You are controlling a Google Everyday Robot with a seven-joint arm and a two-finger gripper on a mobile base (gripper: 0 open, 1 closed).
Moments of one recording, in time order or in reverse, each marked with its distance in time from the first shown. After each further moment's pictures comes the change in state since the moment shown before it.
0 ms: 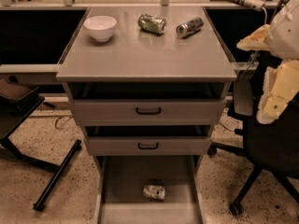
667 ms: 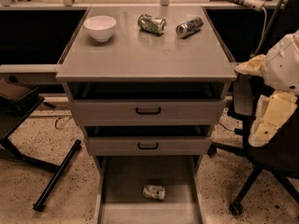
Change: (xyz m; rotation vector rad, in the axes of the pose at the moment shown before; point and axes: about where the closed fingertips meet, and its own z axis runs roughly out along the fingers) arm 0.022 0.020 0.043 -0.001 -0.034 0.056
